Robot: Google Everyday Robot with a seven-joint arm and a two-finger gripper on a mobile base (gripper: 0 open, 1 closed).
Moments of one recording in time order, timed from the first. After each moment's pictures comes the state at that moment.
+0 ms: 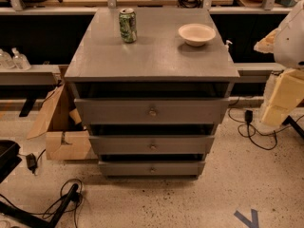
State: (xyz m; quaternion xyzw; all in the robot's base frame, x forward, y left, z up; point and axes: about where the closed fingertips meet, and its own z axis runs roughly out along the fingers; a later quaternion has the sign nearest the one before) arm 0.438 -0.217 0.976 -0.60 0.78 -0.03 0.16
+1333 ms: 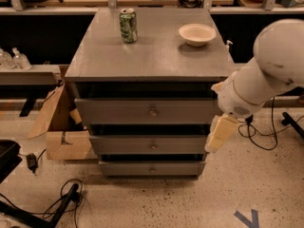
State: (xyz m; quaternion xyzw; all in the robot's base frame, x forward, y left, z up) arm 0.501 -0.175 0.824 -0.61 0.77 0.01 0.20
